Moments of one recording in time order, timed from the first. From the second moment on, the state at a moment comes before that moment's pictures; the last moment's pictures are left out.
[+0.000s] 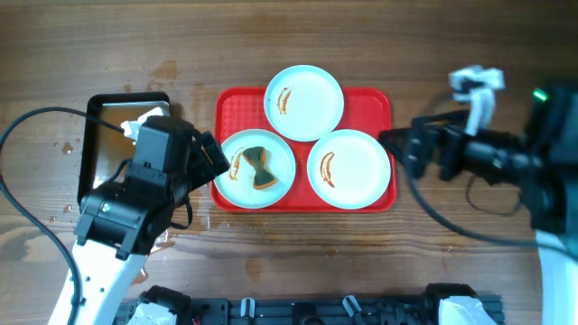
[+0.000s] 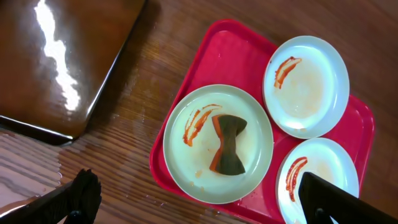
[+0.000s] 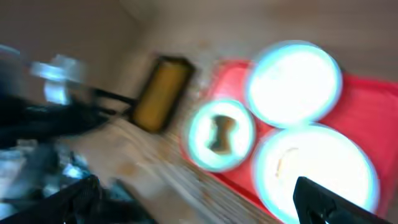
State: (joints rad) left arm -0.34 1.04 1.11 -1.04 -0.17 -0.77; right arm 0.03 1.15 1.48 -1.18 -0.73 0.03
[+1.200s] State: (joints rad) left arm -0.34 1.30 1.11 -1.03 -0.08 -0.78; right arm 0.50 2.06 1.51 -0.84 -0.33 0.19
